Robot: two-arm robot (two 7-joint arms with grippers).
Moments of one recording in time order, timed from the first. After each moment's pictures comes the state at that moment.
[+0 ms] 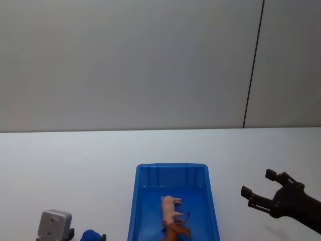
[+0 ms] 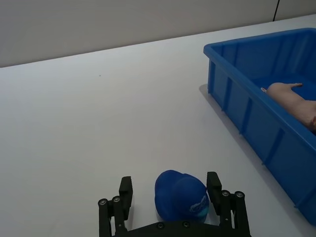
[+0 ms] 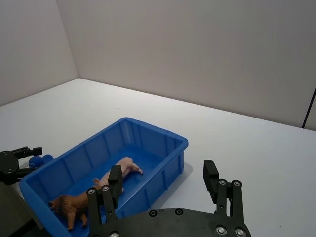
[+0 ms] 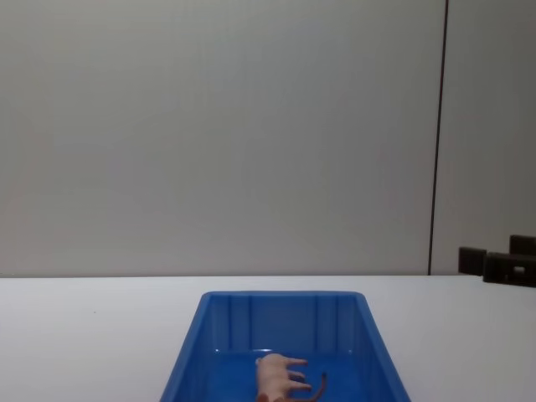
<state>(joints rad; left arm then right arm) 0.05 0.53 0.39 -1.64 -0.48 0.10 0.20 0.05 0.49 -0.18 -1.68 0.52 0.16 0.49</state>
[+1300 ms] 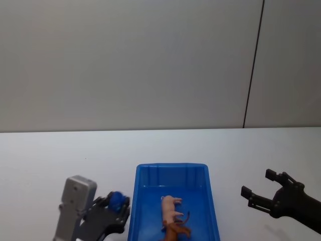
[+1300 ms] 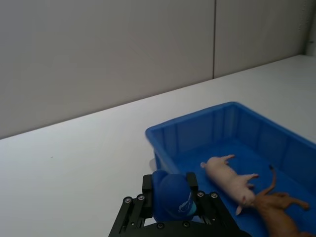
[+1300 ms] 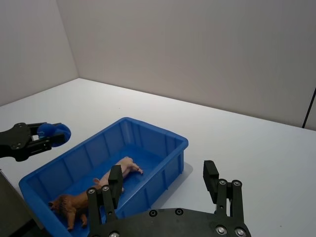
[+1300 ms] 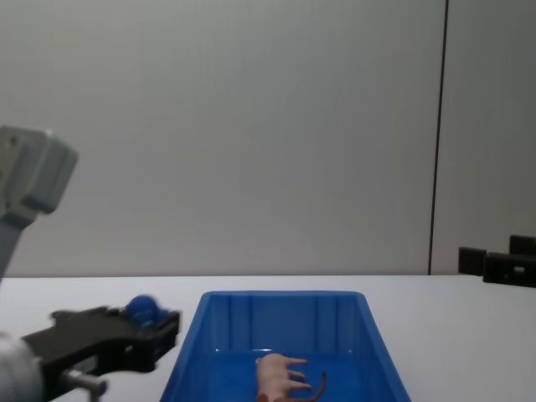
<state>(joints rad) -0.06 0.45 0.38 -1.65 -0.37 0.10 0.01 0.05 0.49 -0.18 -1.68 0.52 0.16 0.49</state>
